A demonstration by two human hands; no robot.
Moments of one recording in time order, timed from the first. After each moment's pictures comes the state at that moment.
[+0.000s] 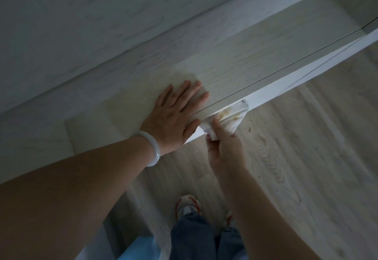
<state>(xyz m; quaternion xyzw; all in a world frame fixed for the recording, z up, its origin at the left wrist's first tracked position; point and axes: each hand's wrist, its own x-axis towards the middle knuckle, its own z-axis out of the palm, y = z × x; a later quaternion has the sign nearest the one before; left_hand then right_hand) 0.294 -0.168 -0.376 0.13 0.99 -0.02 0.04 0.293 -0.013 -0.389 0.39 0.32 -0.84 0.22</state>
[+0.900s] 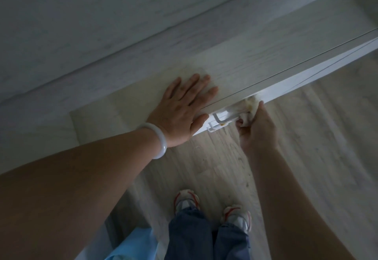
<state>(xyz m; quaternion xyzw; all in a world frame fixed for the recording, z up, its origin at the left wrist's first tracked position) 0.293 -0.169 -0.377 0.13 0.99 0.00 0.04 0.244 0.023 -0.392 0.42 0.43 -0.78 0.15</state>
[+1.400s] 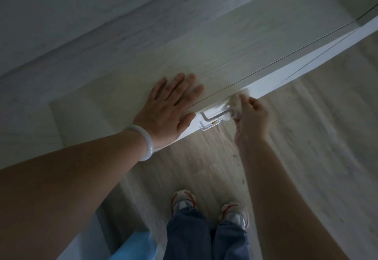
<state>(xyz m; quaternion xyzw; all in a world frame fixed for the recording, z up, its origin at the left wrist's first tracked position) 0.293 -0.167 -0.375 0.13 0.99 -0.02 0.03 0.239 0.029 -0.395 0.35 0.60 -0.71 0.09</state>
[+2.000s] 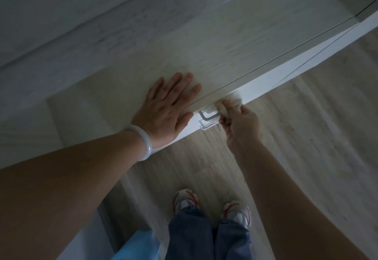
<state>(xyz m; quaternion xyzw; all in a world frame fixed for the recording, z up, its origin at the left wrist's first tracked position) 0.293 -0.166 -0.374 0.14 0.99 -0.02 0.03 0.252 0.023 -0.394 0.33 0.53 -0.75 0.19</state>
